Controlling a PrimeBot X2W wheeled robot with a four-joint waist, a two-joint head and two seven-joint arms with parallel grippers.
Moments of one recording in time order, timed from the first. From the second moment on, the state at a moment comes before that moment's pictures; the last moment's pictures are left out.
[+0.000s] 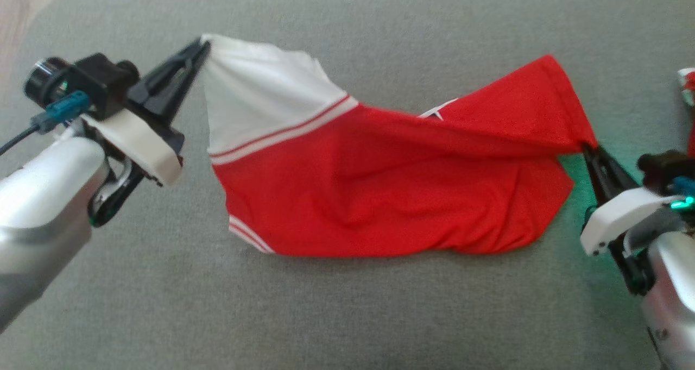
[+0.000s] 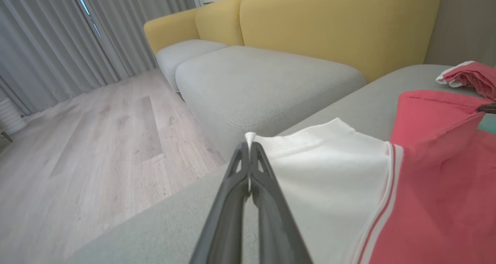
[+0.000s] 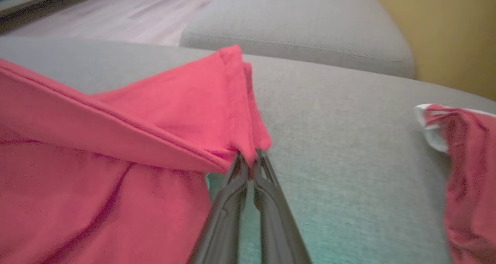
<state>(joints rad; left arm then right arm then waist) -1.04 0.65 -1.25 0.45 -0.92 -0.08 -0.25 -0.40 -0.36 0.22 0.63 0.30 0.13 -0.10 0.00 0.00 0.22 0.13</state>
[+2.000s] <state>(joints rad) -0.96 0.50 -0.61 0.30 -0.43 -0.10 -0.26 -0.99 -0.35 0.17 0.84 0.47 0.13 -0.16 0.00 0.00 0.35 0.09</state>
